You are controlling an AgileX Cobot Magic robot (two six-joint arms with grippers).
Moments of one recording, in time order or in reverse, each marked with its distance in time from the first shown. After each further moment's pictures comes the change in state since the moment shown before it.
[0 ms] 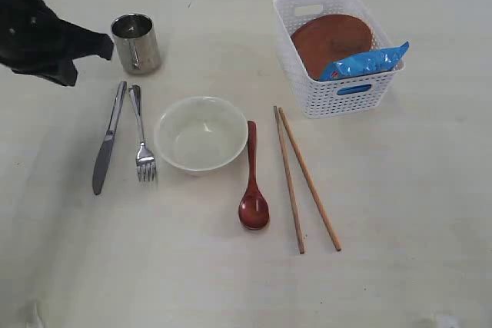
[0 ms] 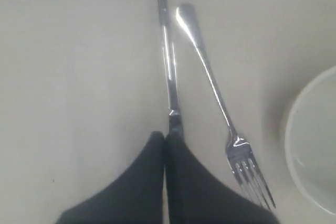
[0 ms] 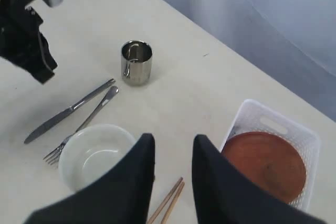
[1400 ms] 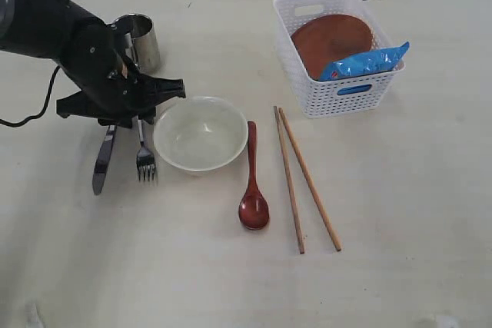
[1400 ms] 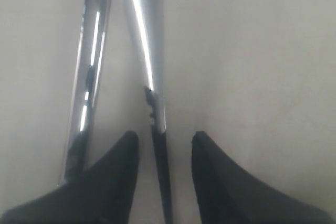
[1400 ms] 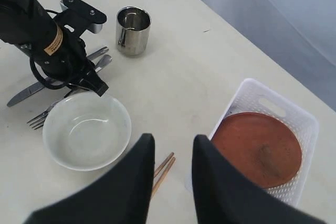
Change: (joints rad) left arm -0.153 0.386 0.000 0.150 -0.362 -0.545; right arm 0.000 -0.001 0.100 -0.025 -0.029 -0.071
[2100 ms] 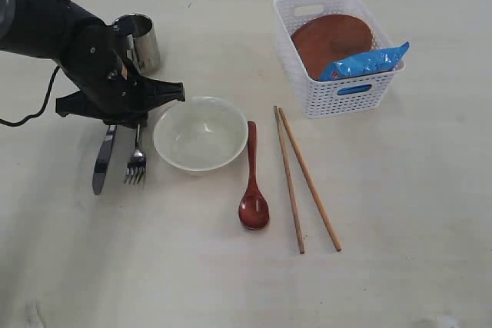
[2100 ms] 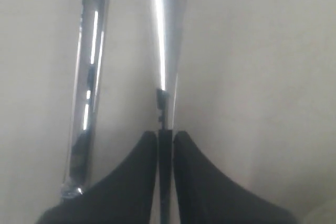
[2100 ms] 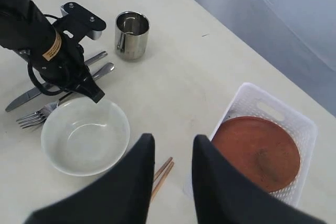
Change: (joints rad) left arm 0.000 0.002 0.000 0.004 0.010 0.038; right arm 0.000 0.000 0.000 0.000 -0.017 0.000
